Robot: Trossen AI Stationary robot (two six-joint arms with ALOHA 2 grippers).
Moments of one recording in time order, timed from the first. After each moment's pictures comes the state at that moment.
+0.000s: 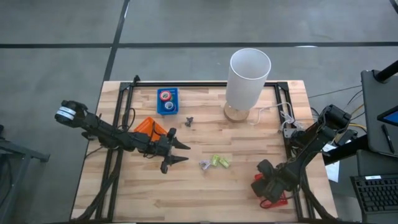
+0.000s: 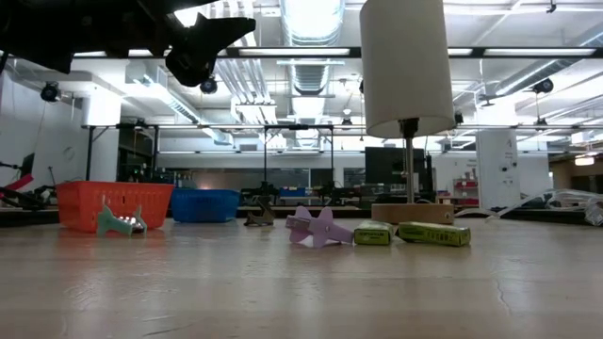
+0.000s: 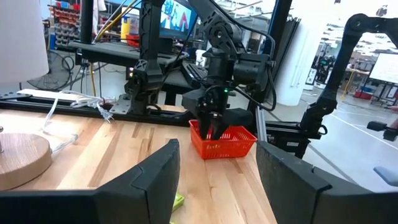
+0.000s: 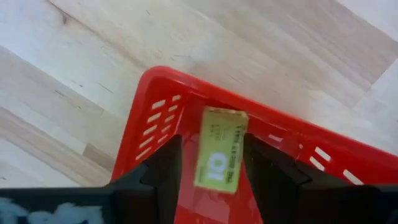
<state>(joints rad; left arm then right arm) -0.31 1.31 0.42 0.97 -0.15 -0.18 0.88 1.52 0.86 -0.80 0.11 1.94</state>
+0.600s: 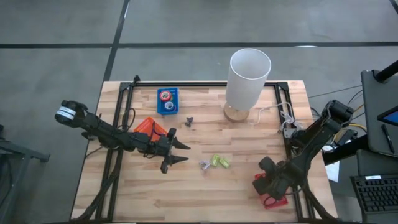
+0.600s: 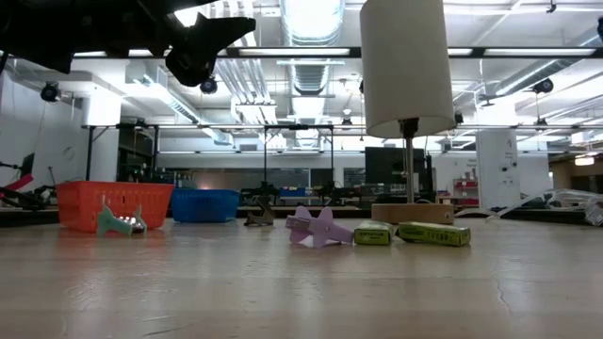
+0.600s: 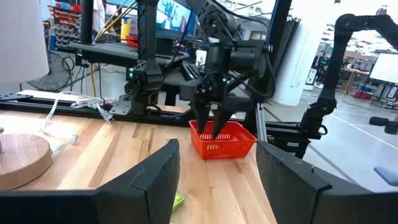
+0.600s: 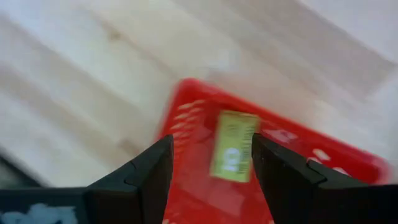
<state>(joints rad) -0.31 1.31 0.42 0.97 -0.15 -0.18 0.88 1.42 0.86 -0.83 0.16 1.91</state>
